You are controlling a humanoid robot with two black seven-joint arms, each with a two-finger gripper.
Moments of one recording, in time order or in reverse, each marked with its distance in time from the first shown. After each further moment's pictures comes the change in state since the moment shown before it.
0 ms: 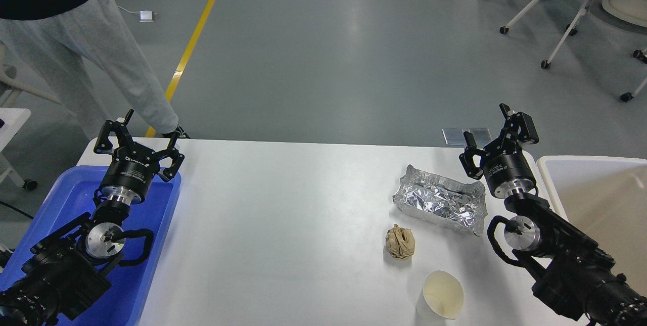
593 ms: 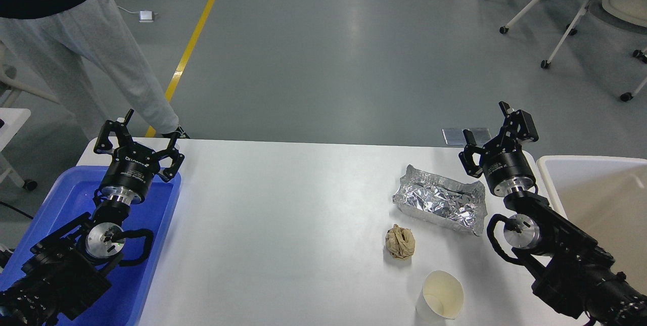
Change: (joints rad) left arm 0.000 0.000 0.000 0.000 0.000 0.000 0.000; right arm 0.006 -0.001 -0.002 0.005 -0.001 -0.003 0.000
